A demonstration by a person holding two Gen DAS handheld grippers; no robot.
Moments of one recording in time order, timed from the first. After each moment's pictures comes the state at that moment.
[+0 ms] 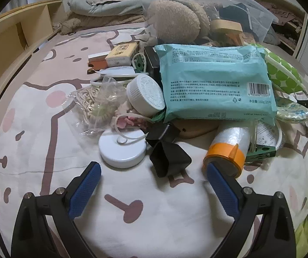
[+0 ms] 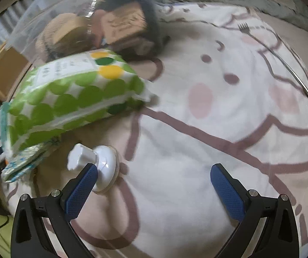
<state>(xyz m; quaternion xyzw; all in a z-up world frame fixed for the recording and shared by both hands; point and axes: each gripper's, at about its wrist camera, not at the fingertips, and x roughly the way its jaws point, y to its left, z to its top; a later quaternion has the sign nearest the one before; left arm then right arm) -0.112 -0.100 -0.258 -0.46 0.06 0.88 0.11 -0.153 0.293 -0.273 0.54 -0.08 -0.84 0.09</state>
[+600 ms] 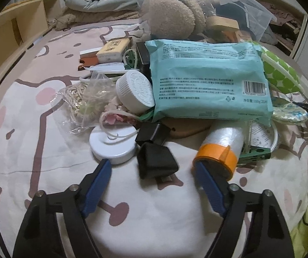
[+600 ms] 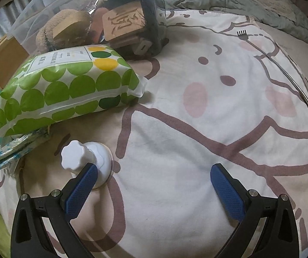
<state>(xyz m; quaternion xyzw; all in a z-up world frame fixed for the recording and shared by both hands) -0.115 -0.093 -0.261 -0.48 0.04 0.87 0.13 -0.143 0.296 -0.284 0.51 -0.04 -0.86 0.09</state>
